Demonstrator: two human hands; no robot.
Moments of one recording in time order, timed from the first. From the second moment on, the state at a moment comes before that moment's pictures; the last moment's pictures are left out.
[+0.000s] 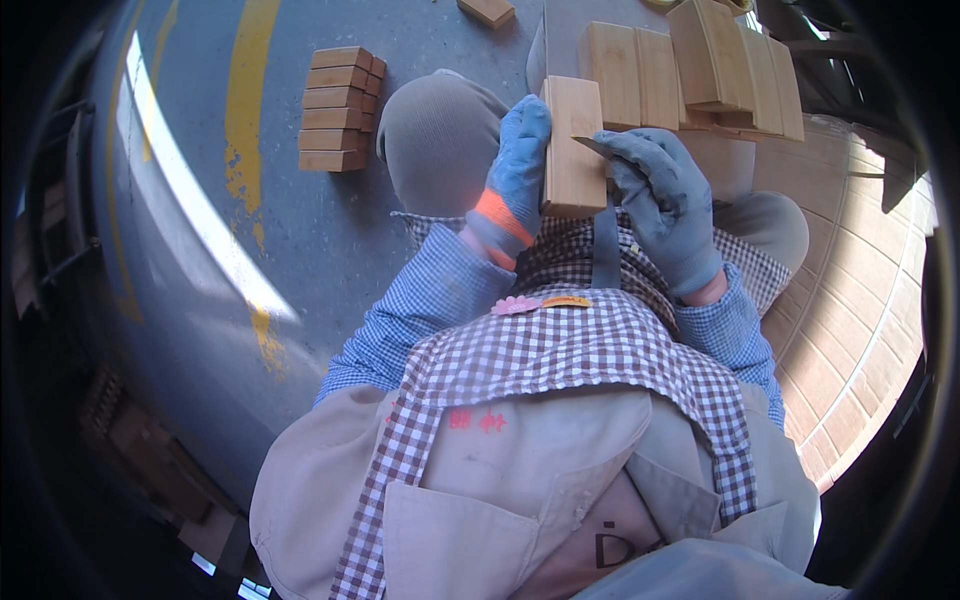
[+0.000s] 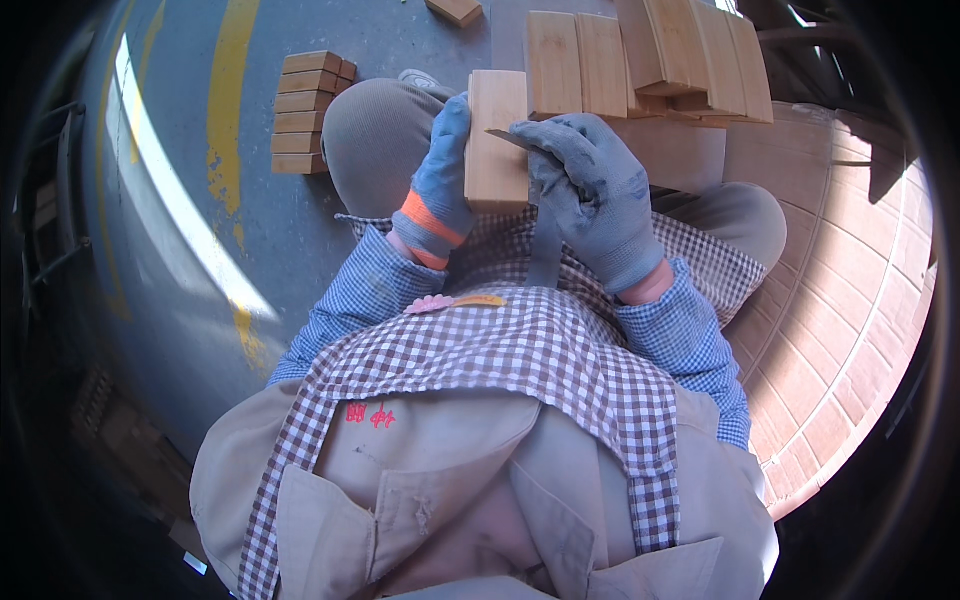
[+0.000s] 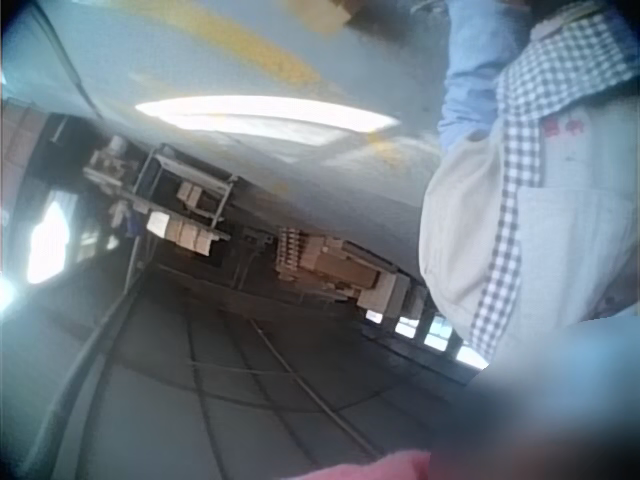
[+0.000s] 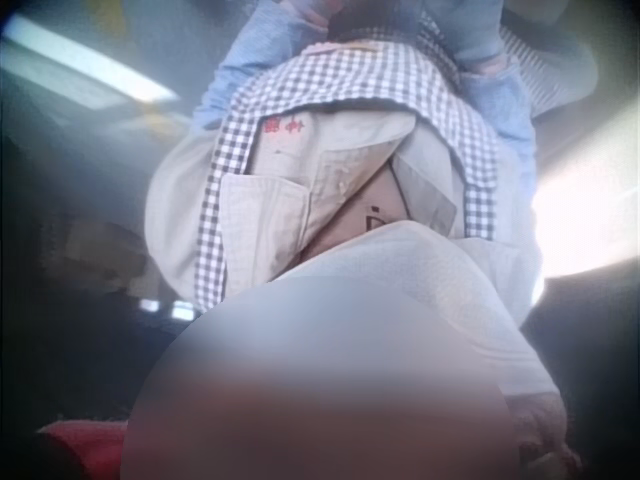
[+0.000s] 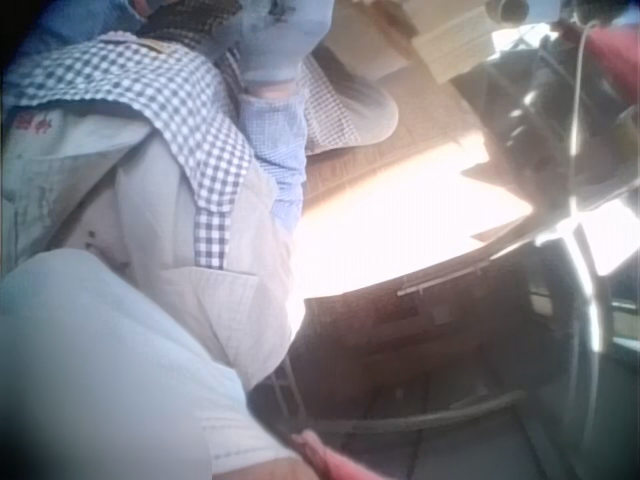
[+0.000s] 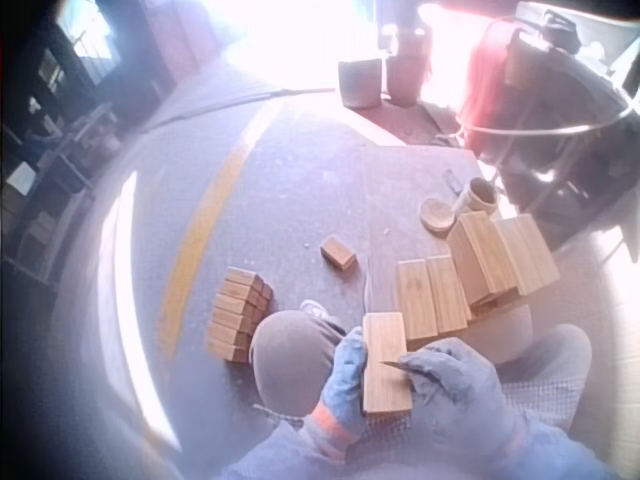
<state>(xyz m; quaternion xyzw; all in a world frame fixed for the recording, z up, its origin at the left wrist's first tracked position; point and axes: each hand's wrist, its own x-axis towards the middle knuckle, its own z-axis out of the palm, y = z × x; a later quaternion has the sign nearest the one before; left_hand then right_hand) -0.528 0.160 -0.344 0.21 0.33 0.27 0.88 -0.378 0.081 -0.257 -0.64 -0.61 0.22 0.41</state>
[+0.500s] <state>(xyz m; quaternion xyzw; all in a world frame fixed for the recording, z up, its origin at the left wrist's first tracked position) -0.530 0.159 -0.343 0.21 0.32 0.27 0.88 -0.371 0.076 -0.269 -0.63 -0.55 0.29 0.46</state>
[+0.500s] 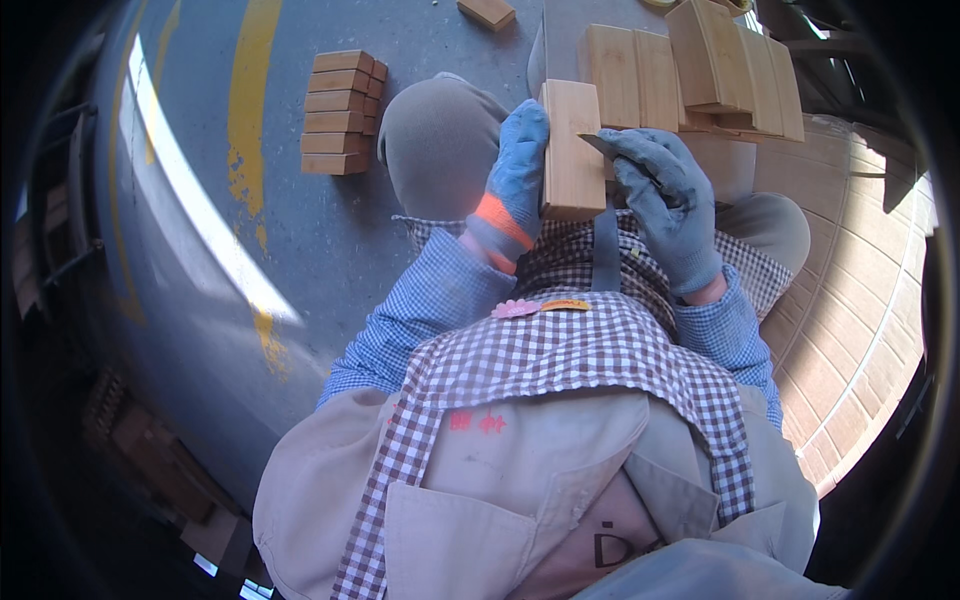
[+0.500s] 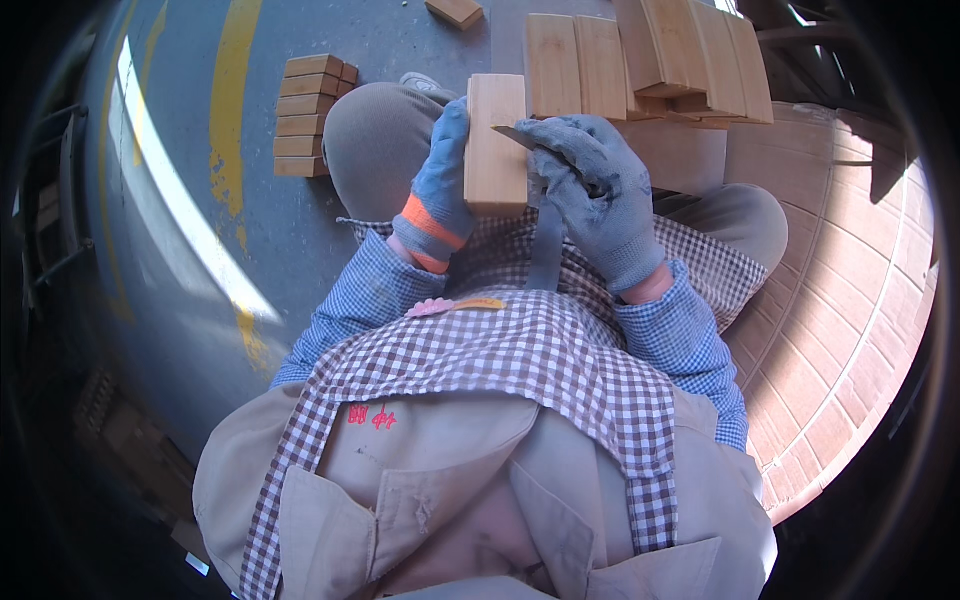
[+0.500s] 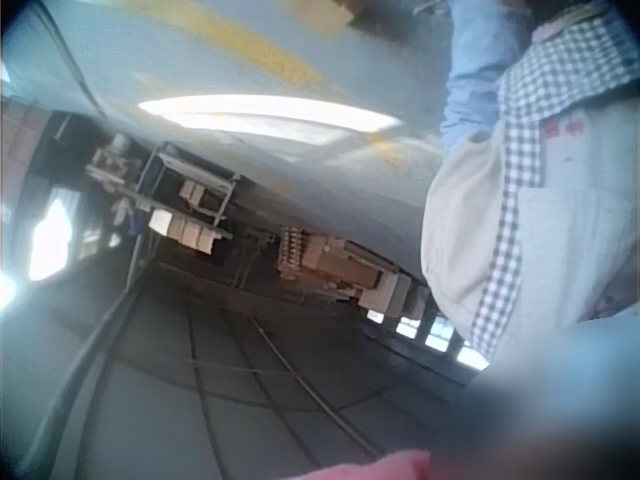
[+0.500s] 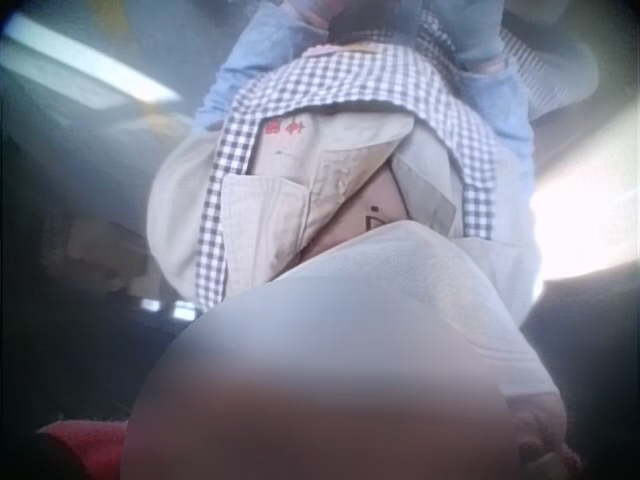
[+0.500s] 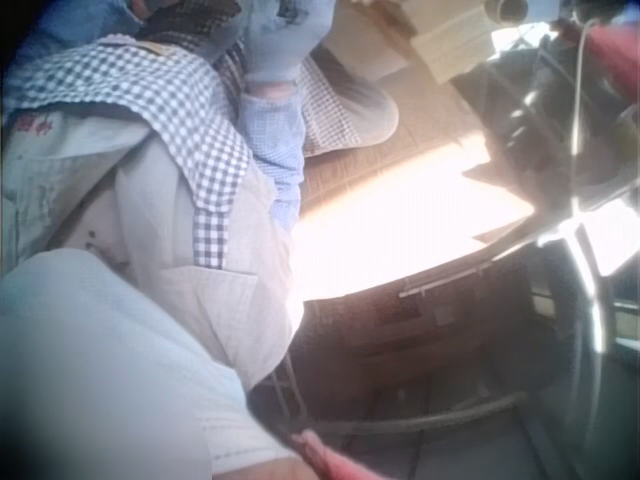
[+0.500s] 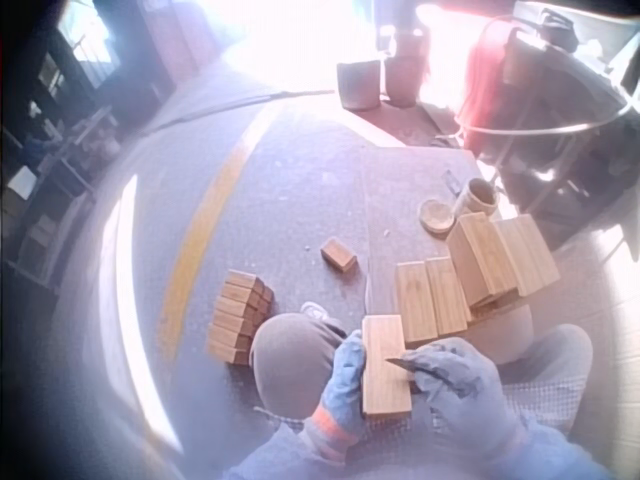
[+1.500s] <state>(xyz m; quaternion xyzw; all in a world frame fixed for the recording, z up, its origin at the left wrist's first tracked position) -0.532 0.159 -0.337 0.22 0.29 0.26 0.89 -0.375 0.075 -0.276 -0.64 -0.31 0.49 0.51</state>
